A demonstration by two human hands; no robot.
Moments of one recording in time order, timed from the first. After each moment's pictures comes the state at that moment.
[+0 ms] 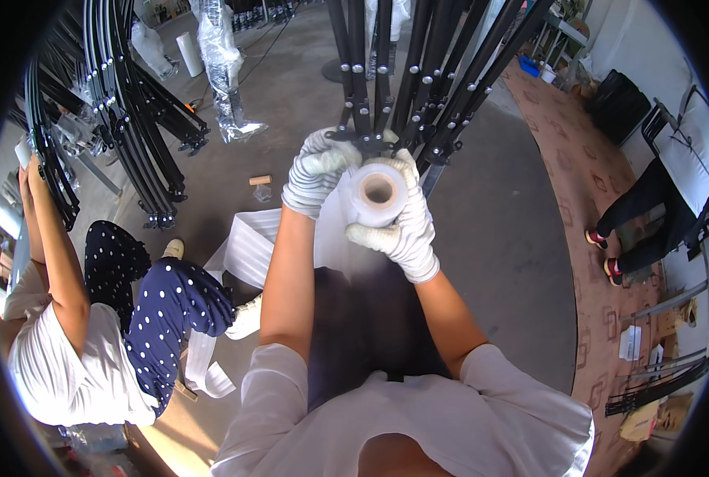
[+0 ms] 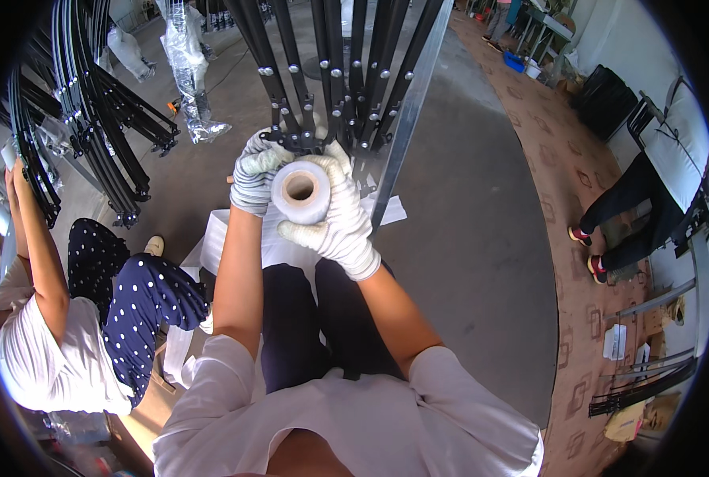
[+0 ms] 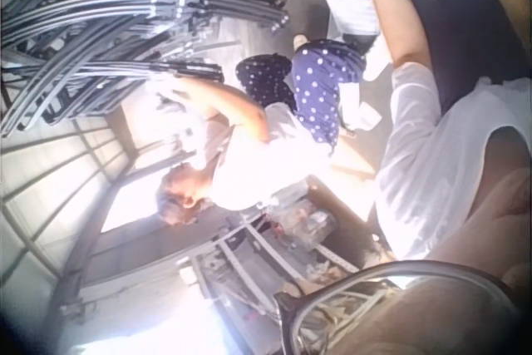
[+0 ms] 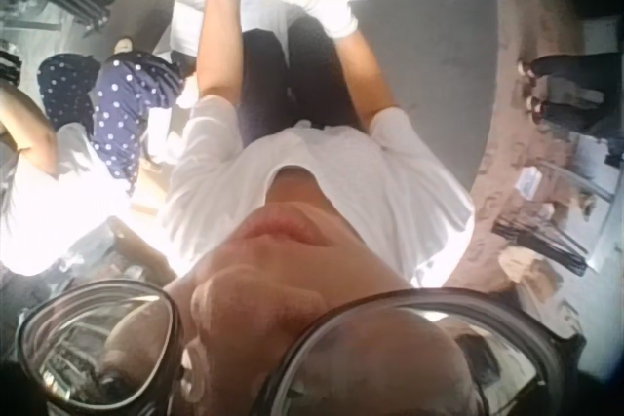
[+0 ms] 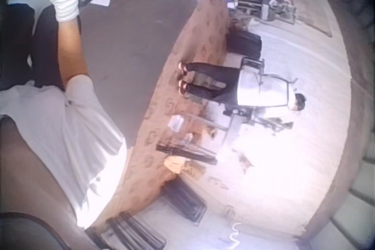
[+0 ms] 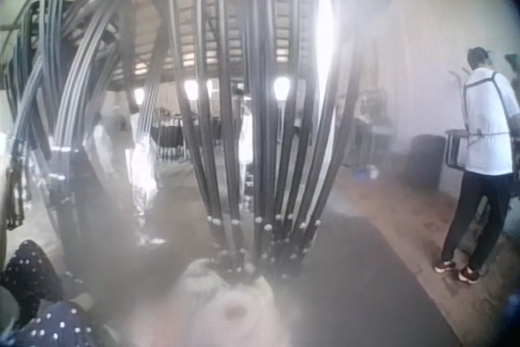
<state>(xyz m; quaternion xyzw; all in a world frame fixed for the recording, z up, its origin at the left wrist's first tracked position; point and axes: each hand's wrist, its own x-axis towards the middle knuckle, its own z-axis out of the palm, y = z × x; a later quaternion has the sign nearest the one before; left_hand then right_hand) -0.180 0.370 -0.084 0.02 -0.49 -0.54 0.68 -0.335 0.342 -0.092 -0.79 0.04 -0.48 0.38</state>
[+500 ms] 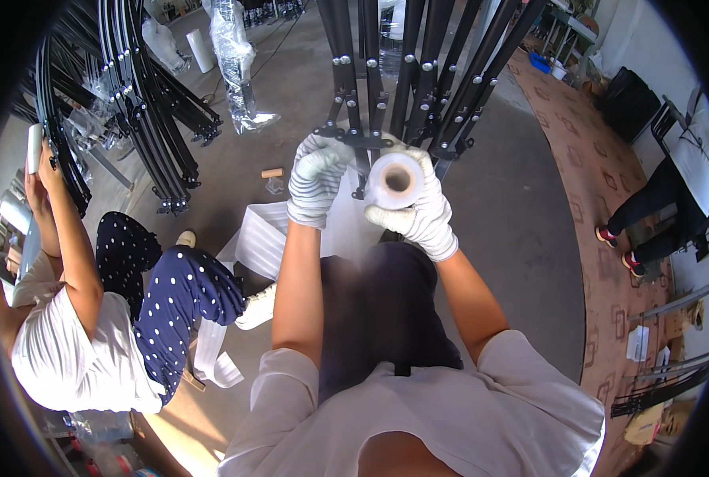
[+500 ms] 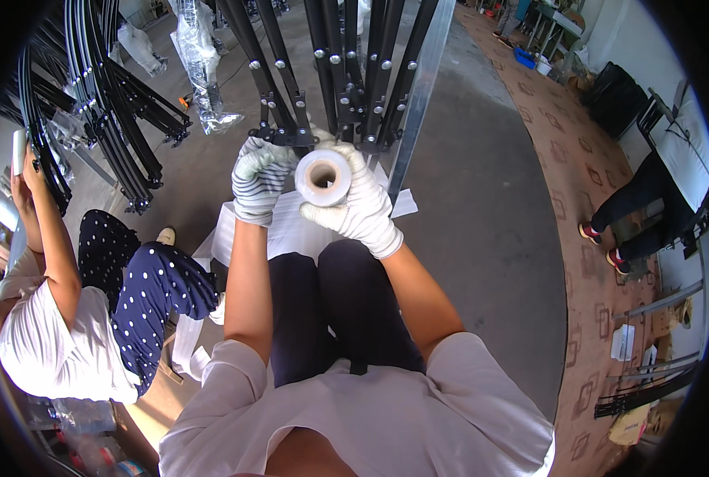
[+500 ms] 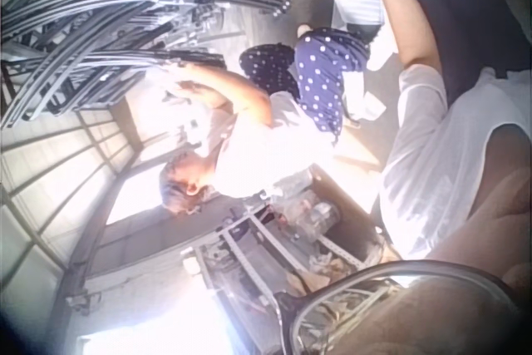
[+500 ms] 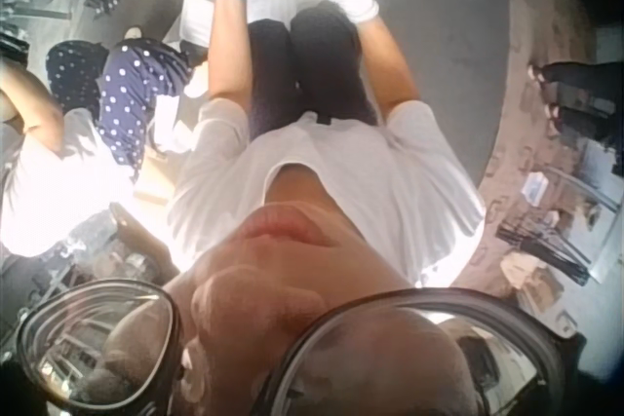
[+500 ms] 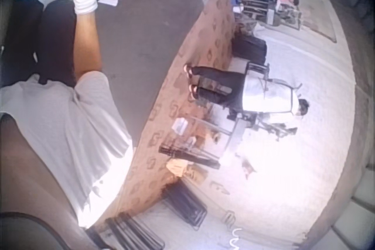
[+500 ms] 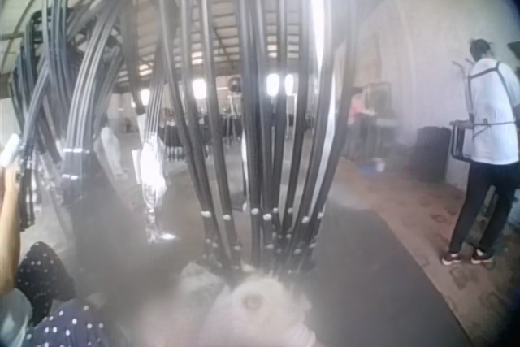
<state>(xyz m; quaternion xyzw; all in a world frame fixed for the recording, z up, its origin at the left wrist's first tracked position) -0.179 0.392 -0.110 0.14 -0.41 -0.41 0.80 -0.343 0.335 -0.100 -0.74 0.01 -0.44 0.50</state>
